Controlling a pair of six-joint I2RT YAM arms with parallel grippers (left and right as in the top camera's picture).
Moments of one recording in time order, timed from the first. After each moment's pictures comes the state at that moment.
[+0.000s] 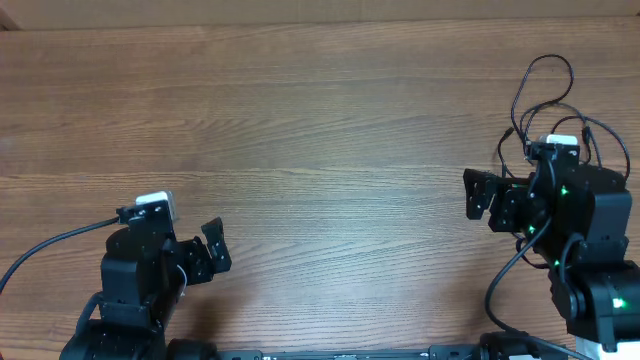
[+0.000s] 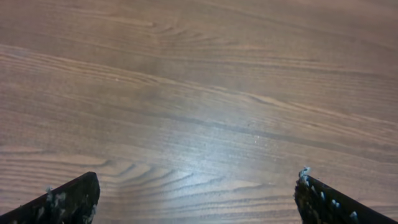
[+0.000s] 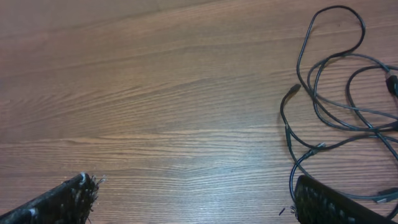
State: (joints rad) left arm -0.14 0.62 0.92 -1.05 -0.09 -0.33; right arm 0.05 0.83 1.05 -0.91 -0.08 0.16
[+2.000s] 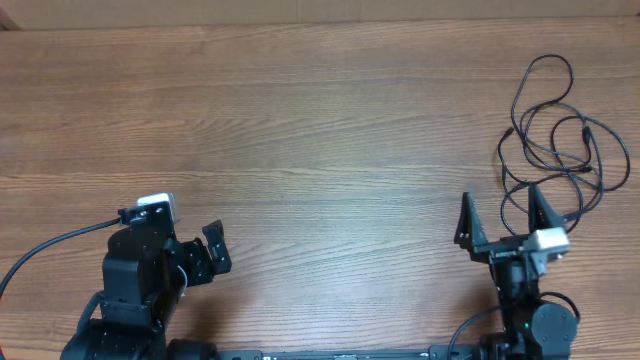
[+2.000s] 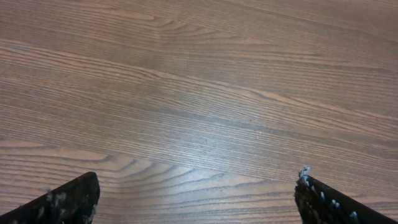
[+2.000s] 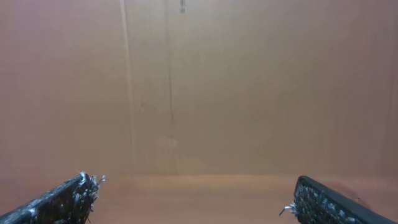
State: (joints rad) left arm -0.14 0.62 0.91 -1.05 -0.09 -0.33; right arm 0.05 0.01 0.02 0.24 -0.07 0.09
